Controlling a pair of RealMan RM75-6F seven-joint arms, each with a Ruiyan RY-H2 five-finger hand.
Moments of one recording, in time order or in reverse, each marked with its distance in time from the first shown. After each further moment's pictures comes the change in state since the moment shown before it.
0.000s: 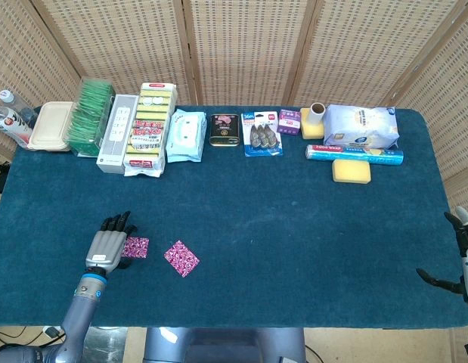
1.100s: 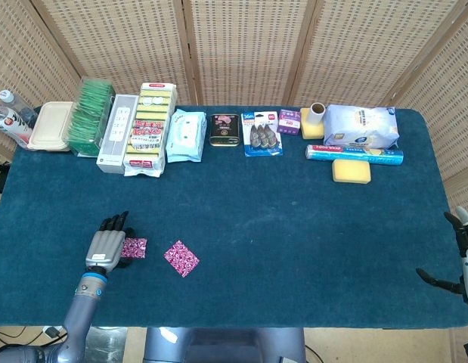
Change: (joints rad) left arm 0.021 -0.012 -0.040 0.008 -0.019 -0.020 0.002; right arm -0.002 -0.003 0.000 -0.002 -0.002 0.006 -0.006
